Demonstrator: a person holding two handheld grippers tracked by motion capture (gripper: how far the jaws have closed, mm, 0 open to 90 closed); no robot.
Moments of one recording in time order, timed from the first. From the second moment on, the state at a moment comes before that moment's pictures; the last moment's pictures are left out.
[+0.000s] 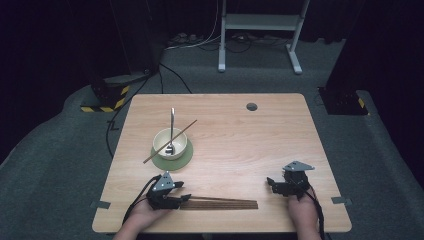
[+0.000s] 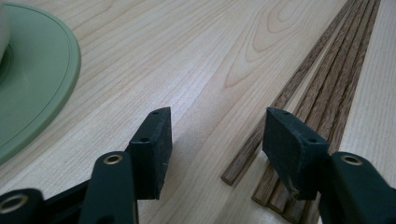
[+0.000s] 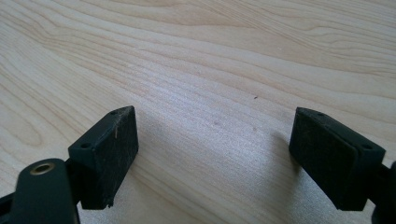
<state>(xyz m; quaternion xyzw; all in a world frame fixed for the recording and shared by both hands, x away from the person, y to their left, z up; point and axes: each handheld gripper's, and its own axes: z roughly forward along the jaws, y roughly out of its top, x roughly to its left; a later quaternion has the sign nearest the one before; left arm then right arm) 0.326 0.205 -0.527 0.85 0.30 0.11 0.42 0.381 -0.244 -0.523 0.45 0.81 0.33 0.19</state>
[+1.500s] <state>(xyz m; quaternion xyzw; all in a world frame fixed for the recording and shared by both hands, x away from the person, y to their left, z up) 0.321 0.199 -0.527 0.86 0.27 0.12 0.41 0.381 -0.244 -0.523 0.45 0.81 0.33 0.19</state>
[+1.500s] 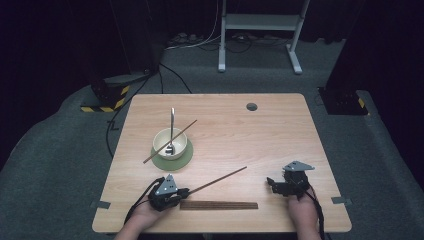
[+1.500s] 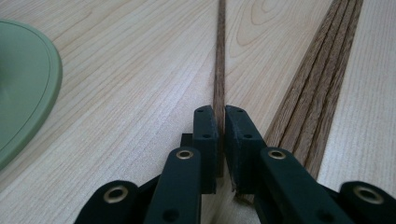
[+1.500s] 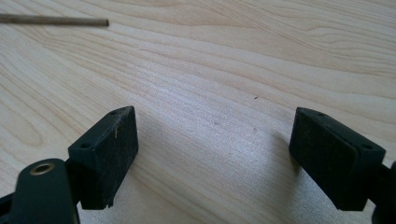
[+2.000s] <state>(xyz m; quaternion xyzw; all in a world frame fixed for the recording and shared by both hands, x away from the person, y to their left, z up) 0.323 0.198 -0.527 0.86 0.28 0.13 0.40 0.381 -0.244 -0.523 0.44 0.81 0.33 0.19</state>
